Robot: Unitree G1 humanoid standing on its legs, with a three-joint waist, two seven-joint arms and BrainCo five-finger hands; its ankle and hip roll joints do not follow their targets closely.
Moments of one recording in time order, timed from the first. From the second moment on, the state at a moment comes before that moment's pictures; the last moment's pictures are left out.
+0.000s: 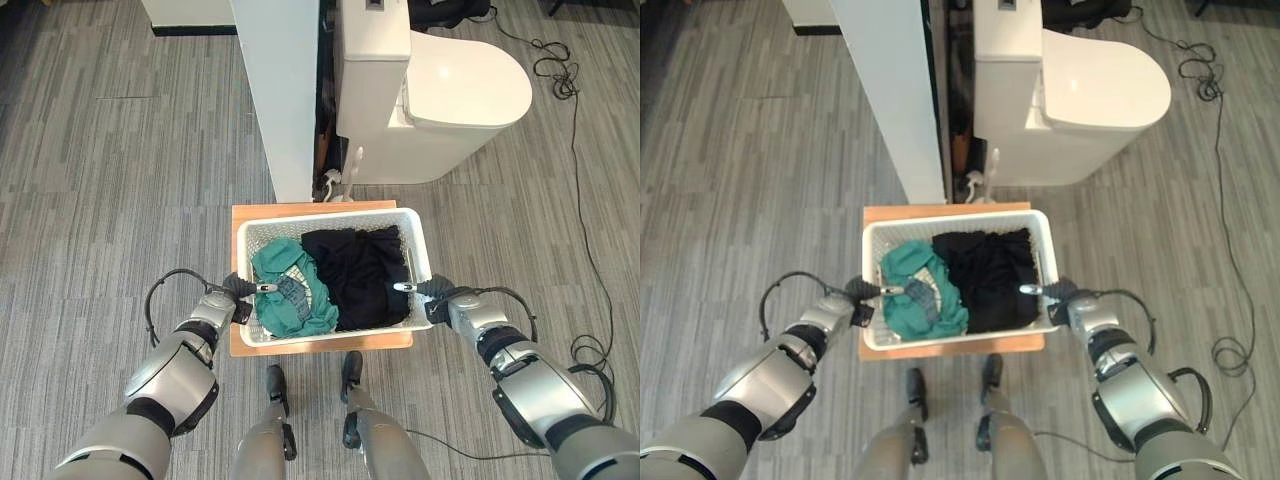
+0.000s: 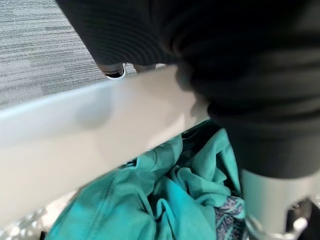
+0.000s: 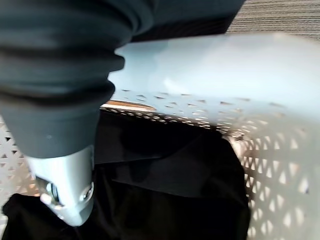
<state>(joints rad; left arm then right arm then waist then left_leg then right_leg) -0.87 0.32 -0.67 1.37 -0.54 0.03 0.02 -0.74 -0.42 0.46 1.08 0.48 0.17 0.04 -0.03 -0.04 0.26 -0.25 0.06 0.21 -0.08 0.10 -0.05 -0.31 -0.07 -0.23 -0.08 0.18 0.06</state>
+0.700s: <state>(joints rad) -0.87 0.32 -0.64 1.35 -0.55 0.03 0.03 -0.67 -0.44 0.39 0.91 0.42 0.17 0.00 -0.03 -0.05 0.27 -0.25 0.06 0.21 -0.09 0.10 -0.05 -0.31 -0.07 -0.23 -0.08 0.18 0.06</state>
